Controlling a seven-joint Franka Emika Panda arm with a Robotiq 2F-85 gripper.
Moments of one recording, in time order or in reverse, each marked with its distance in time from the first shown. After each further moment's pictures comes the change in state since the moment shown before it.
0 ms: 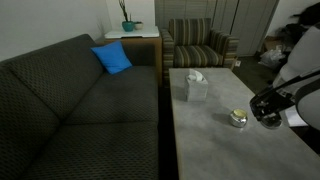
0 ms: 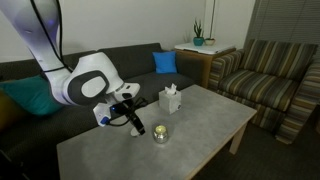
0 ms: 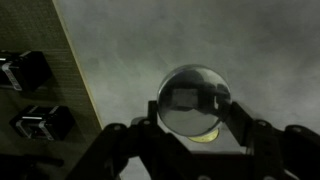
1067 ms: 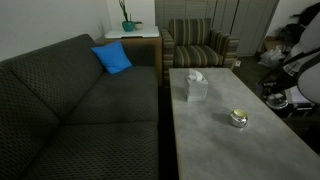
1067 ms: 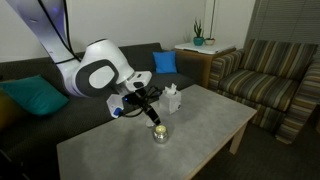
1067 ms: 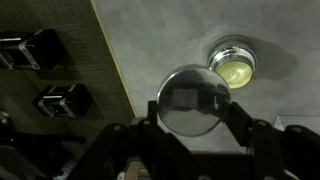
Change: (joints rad) arm -0.009 -0.040 -0.078 0.000 0.062 0.033 -0.036
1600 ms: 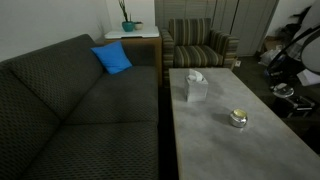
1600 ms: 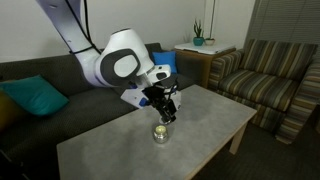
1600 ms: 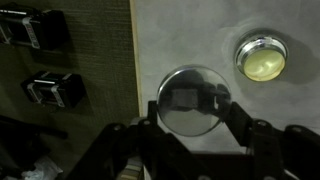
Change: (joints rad) arm -0.172 -0.059 0.015 0.098 -0.161 -0.156 -0.194
